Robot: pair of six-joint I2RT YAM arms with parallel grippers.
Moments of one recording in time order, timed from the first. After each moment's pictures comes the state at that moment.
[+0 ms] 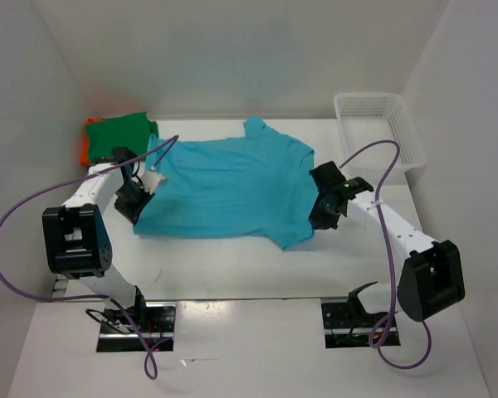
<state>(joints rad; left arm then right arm) 0.13 1.65 1.22 -1.02 0.06 0.68 0.38 1.33 1.00 -0.88 0.13 0.81</state>
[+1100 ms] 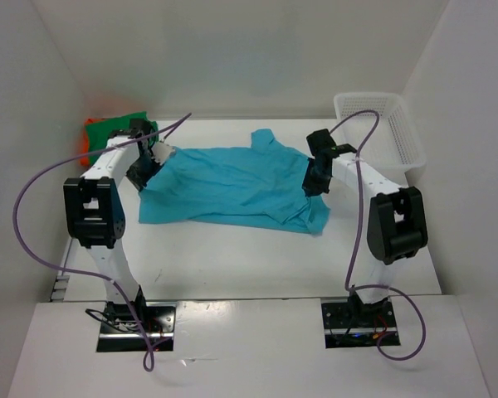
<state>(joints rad) 0.03 1.93 1.59 -0.99 -0.09 0.62 0.27 1.74 1.31 -0.76 0.06 0.60</state>
